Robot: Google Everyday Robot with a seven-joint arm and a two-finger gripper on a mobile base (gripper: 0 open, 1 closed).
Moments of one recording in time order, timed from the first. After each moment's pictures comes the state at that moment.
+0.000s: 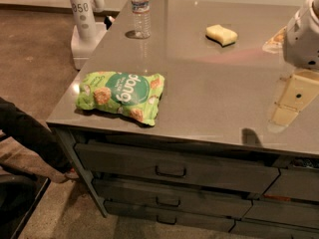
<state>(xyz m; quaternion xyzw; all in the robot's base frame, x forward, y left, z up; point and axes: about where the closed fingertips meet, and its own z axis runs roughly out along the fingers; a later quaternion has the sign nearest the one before) 0.438 -0.217 0.976 -0.60 0.78 -0.03 0.16</state>
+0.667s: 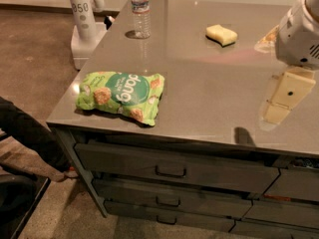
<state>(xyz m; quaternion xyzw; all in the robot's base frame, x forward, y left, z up) 0.442 -0.203 0.977 -0.61 0.78 -0.01 0.17</state>
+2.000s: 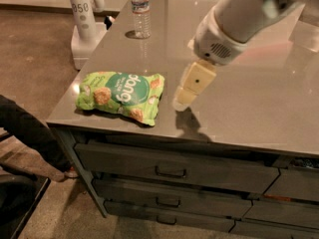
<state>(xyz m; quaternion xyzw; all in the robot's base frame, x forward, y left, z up) 0.519 -0.074 0.947 -0.59 0.76 0.08 0.25</state>
